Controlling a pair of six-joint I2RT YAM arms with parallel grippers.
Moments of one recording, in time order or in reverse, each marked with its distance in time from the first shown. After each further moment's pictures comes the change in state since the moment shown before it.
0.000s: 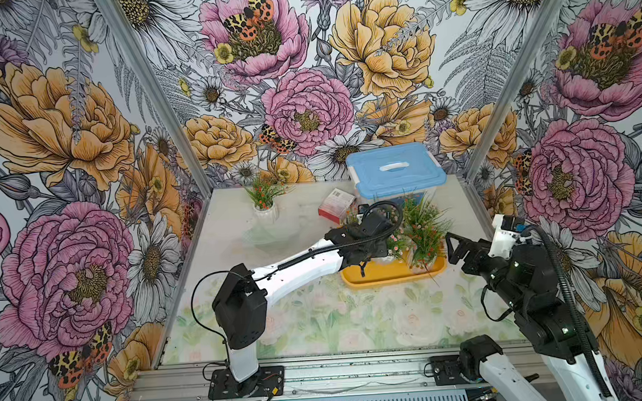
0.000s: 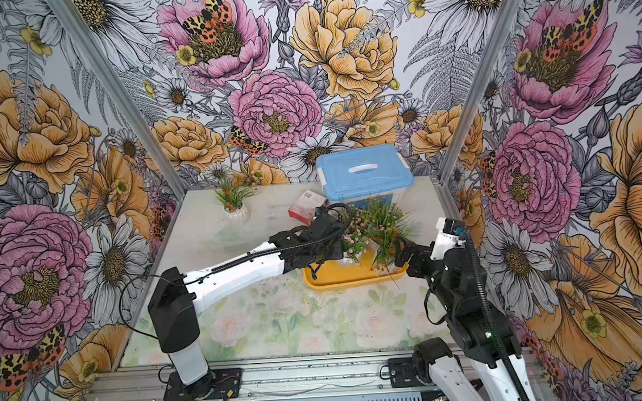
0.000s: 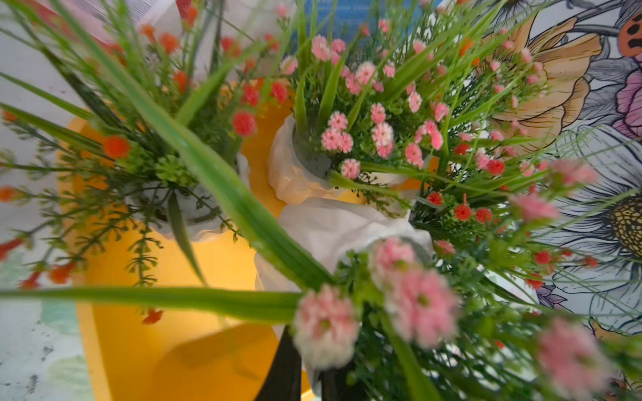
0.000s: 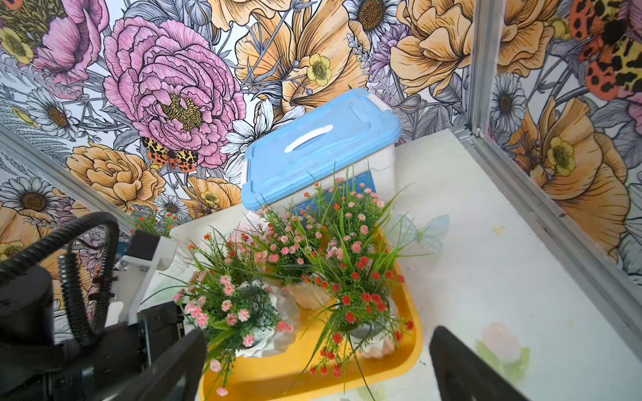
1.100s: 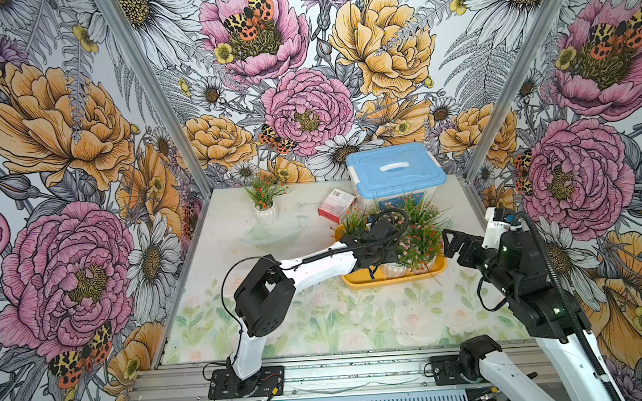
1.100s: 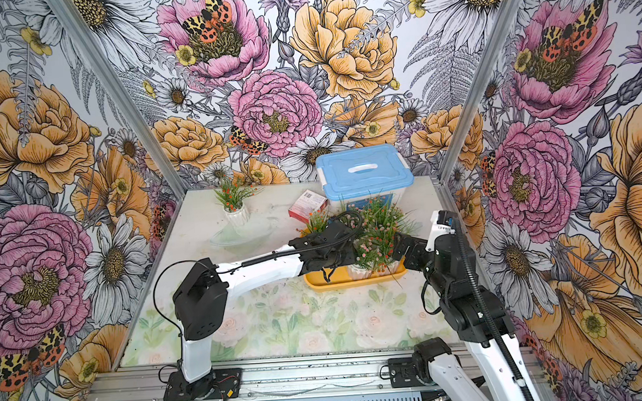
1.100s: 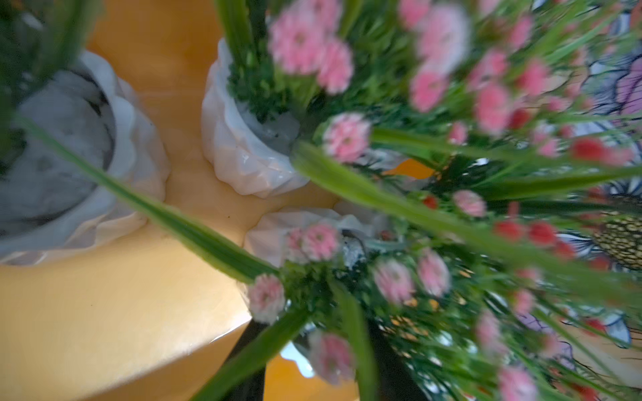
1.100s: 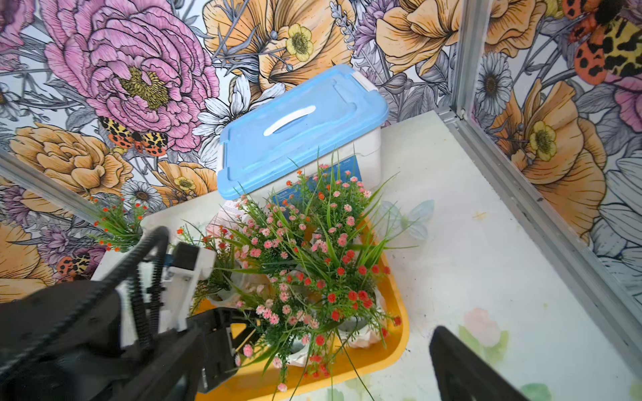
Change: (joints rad) left arm 0.006 0.103 -0.011 0.152 0.119 -0.079; right arm 0.000 0.138 0.065 -0.043 0.048 0.000
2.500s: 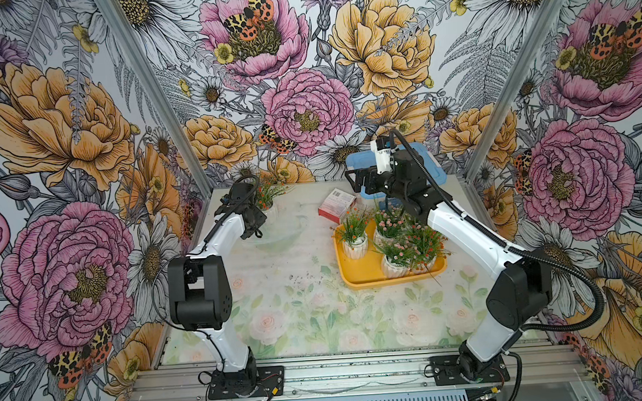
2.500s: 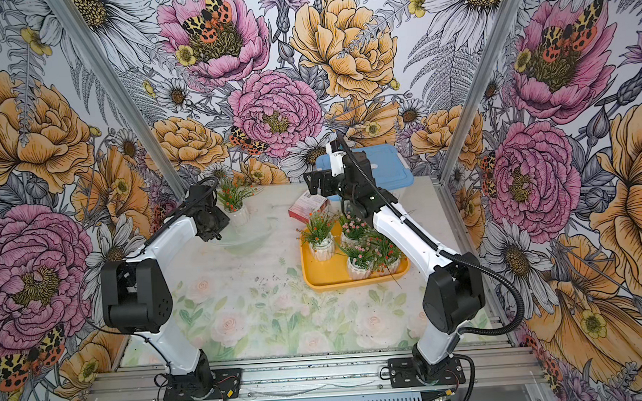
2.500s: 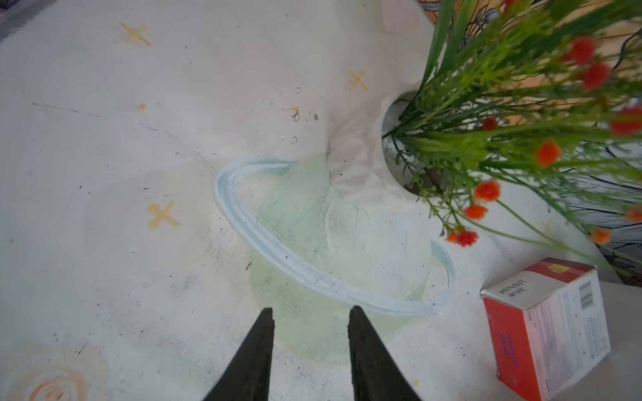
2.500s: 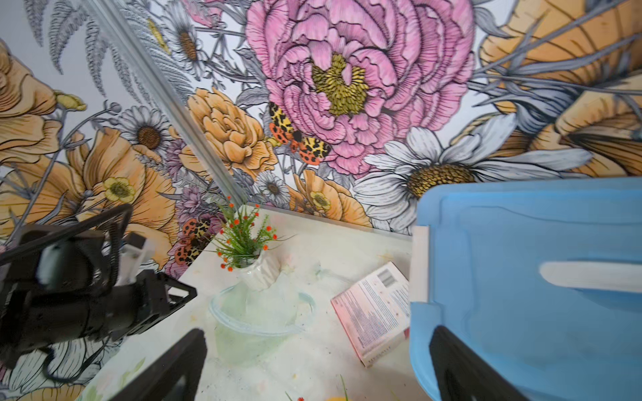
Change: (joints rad) left arm 0.956 -0.124 -0.119 -0.202 -0.019 0.132; right arm 0.211 1.040 0.588 0.639 -0.358 -0.168
